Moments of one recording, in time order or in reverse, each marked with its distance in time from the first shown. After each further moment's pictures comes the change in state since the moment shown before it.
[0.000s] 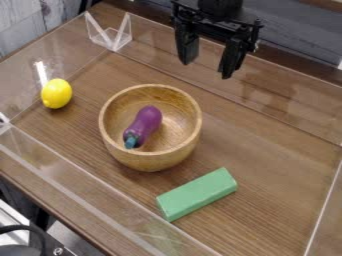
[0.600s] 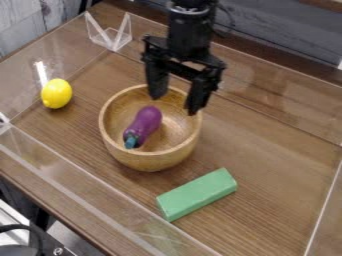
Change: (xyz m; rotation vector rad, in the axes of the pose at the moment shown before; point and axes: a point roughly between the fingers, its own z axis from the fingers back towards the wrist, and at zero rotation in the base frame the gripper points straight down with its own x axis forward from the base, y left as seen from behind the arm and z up) arm -0.036 0.027 -0.035 -0.005 0.093 0.002
